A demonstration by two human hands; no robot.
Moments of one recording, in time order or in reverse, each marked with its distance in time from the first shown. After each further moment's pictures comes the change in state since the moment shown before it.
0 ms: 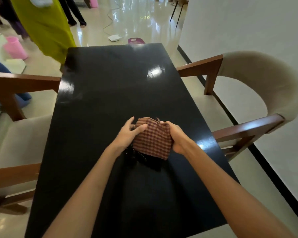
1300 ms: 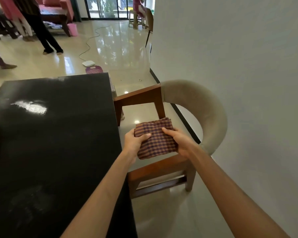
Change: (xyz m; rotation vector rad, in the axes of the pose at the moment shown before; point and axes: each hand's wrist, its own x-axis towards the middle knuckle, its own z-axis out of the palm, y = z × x) left_hand 0.114 0.190 0.355 -0.404 0.122 0.080; right_hand 0.005 -0.150 -0.374 -0.042 0.061 -0.153
